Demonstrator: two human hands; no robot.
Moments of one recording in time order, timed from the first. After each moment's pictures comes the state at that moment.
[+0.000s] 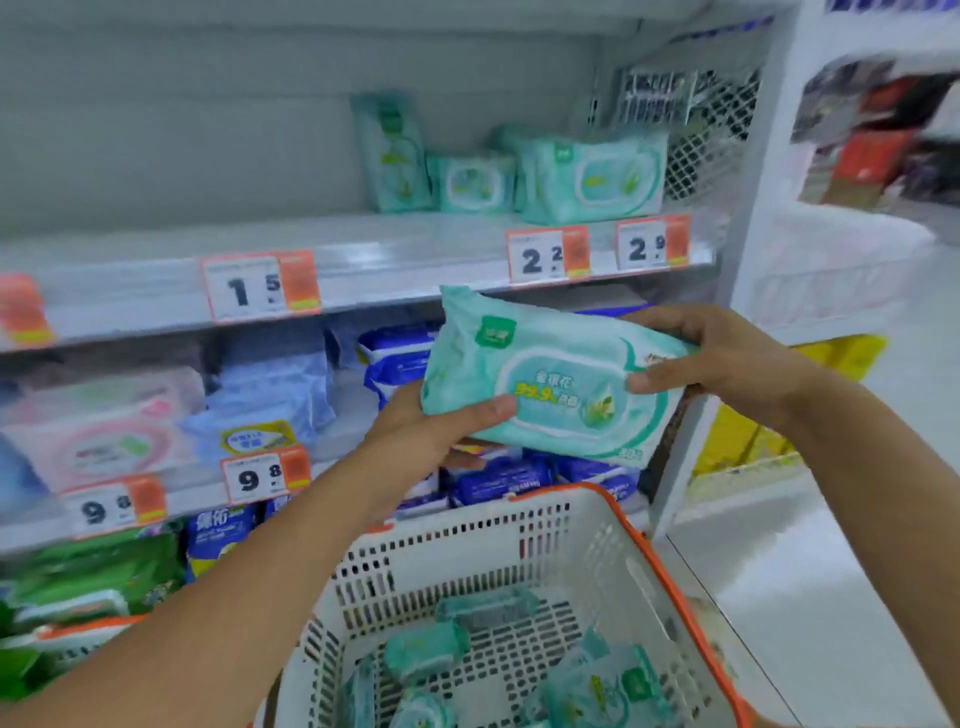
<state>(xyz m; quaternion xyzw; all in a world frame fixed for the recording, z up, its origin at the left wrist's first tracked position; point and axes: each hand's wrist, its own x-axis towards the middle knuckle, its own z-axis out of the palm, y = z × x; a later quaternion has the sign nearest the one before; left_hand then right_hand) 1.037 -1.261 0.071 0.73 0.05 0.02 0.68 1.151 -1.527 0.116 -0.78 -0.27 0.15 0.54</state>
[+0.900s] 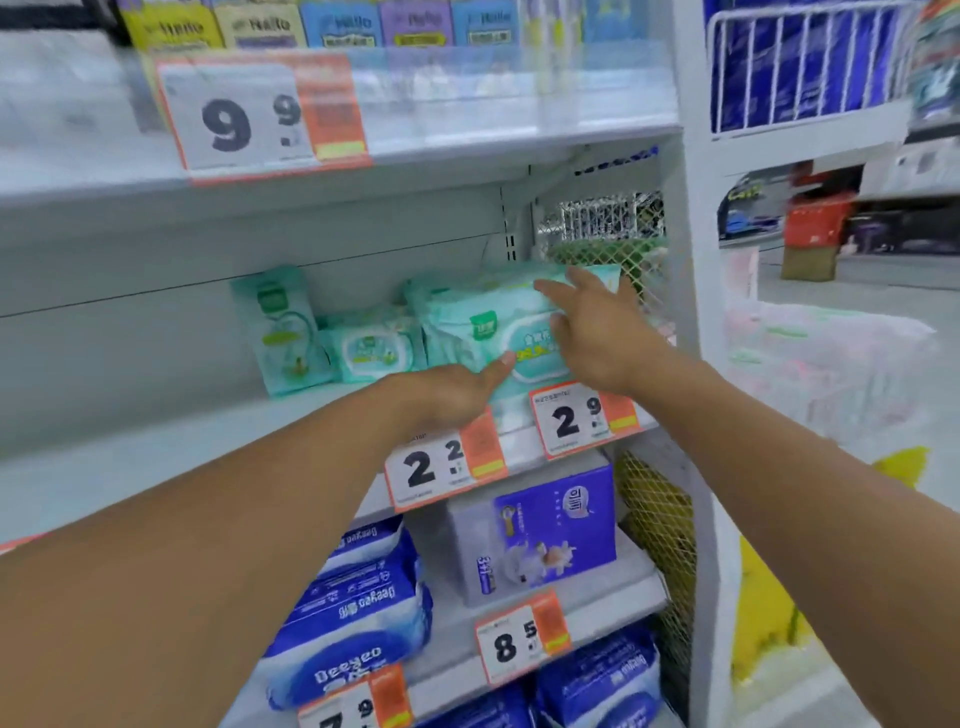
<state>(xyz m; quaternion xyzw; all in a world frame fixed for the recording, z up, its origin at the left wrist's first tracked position) 1.316 -1.328 0.200 0.98 0.08 -0.06 0.19 1.381 -1.494 0.192 -0.93 -0.23 -0.23 0.18</state>
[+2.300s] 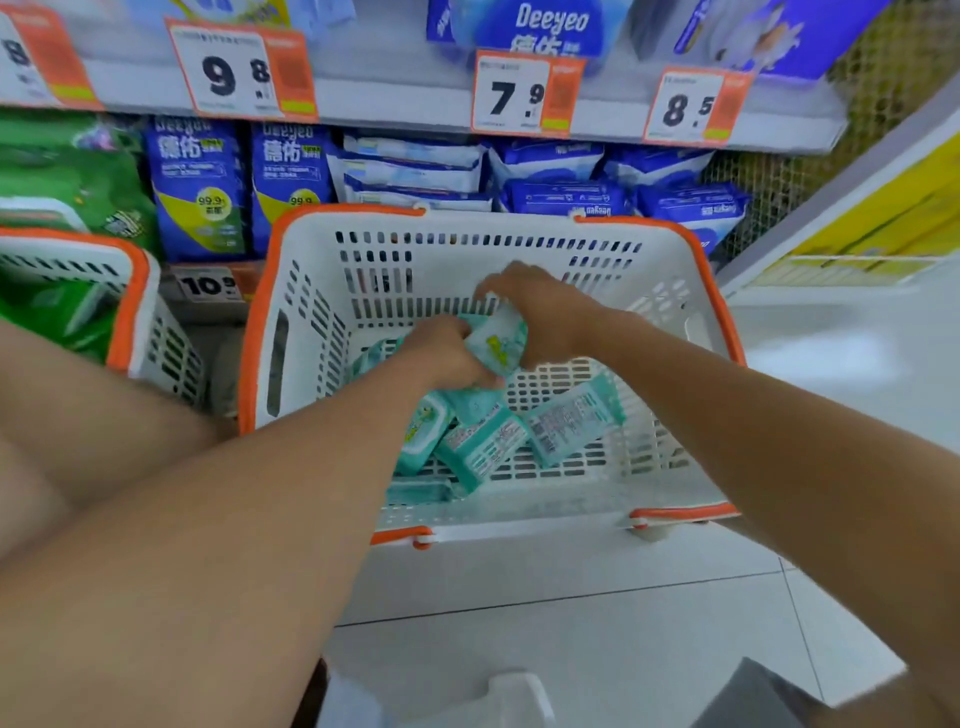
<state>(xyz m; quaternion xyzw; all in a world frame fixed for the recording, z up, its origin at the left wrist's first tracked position) 1.014 -1.243 -0.201 0.84 0.25 -0.23 0.42 1.122 -1.369 -0.177 -0.87 -0.43 0.22 0.04</state>
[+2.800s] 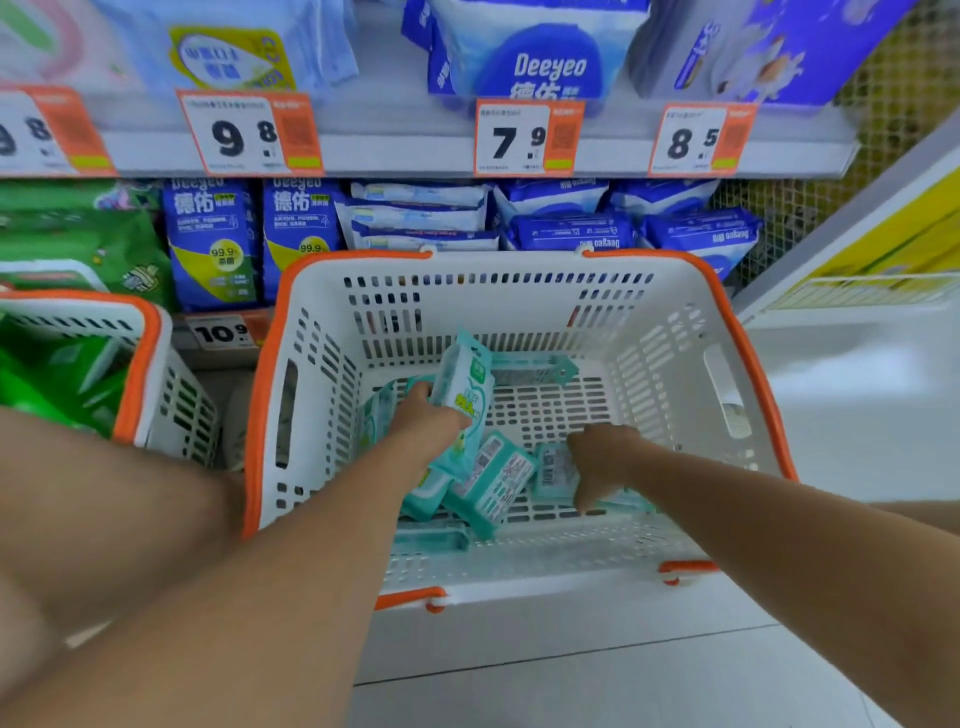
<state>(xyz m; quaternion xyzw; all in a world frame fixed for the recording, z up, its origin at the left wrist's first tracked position) 0.984 -1.239 -0.239 0.66 0.43 -0.14 0.60 1.091 -1.446 -0.278 -0.83 -0.30 0.40 -0.26</state>
